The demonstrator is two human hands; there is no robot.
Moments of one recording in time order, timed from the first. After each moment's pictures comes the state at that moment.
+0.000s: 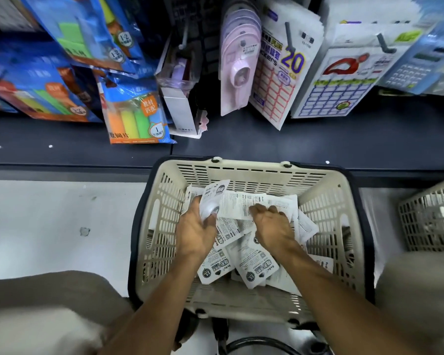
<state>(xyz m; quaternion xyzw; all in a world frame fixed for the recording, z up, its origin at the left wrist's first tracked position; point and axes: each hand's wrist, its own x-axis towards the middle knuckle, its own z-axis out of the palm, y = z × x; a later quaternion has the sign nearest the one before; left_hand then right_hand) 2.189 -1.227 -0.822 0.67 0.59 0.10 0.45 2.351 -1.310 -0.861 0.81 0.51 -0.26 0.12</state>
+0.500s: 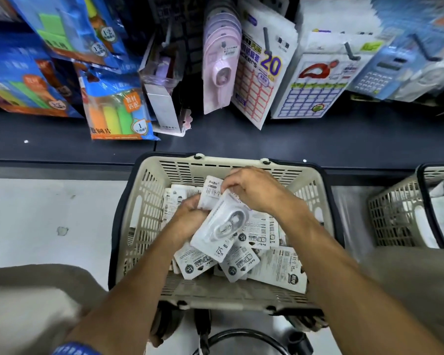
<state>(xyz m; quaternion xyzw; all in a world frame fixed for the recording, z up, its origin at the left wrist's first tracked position) 2.210 -1.216 -0.801 0.52 0.50 0.01 0.69 2.388 -1.276 -0.751 0.74 0.58 -0.31 -0.11</state>
